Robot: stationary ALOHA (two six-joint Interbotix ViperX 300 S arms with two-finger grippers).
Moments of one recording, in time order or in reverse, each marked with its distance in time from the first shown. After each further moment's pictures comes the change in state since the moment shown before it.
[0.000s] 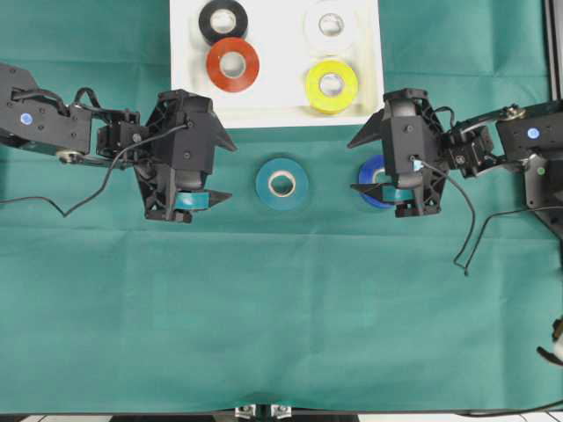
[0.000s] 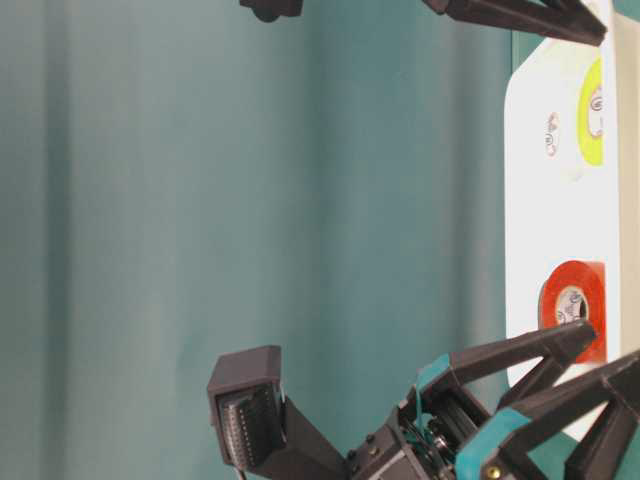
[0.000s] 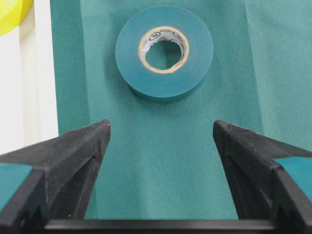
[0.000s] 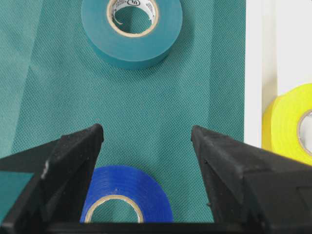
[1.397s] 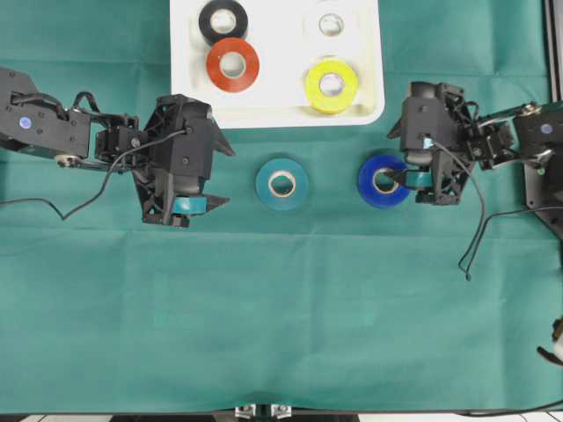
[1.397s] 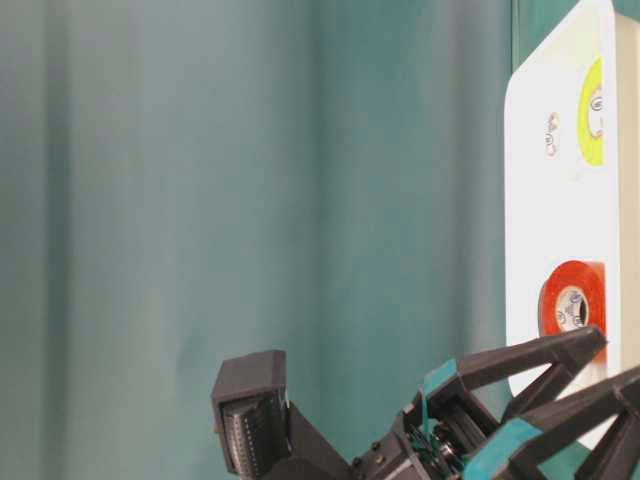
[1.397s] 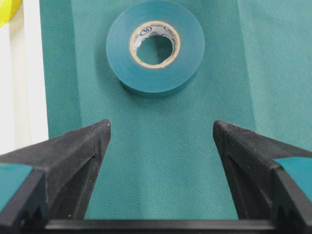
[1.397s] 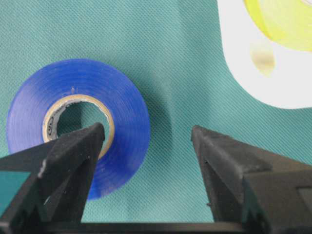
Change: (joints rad) left arm -0.012 0.000 0.006 -0.002 0.000 -0.003; right arm -0.058 0.008 0.114 0.012 0.061 0.114
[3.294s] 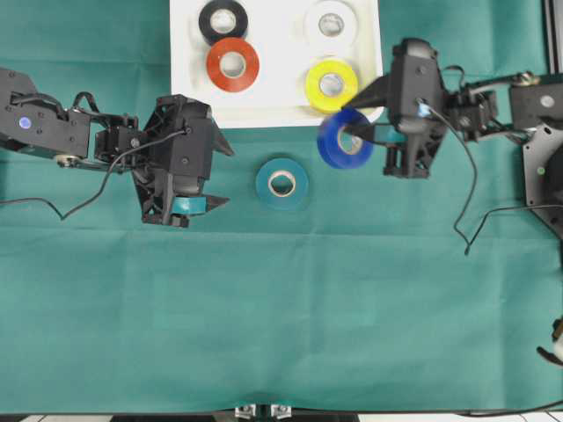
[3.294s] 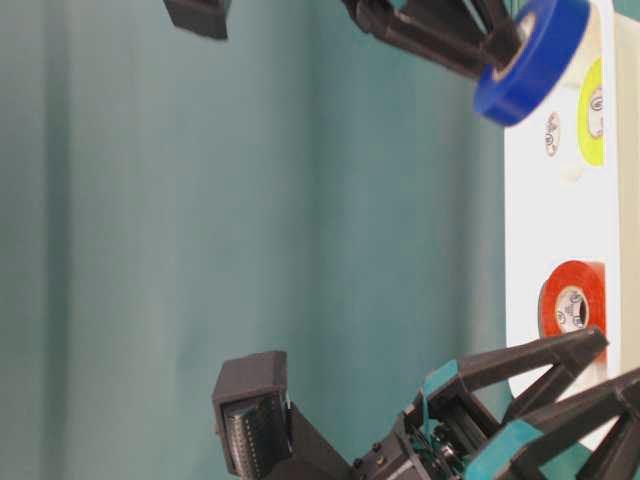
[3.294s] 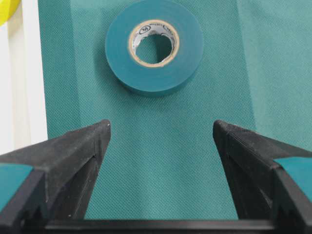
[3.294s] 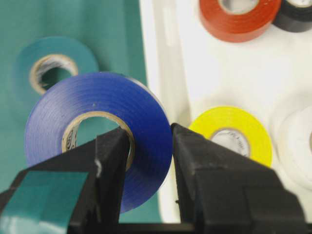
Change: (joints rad) left arm -0.002 -0.002 0.003 0.000 -0.002 0.000; right arm -0.072 -0.064 -0.192 -0.055 -0.020 -0.037
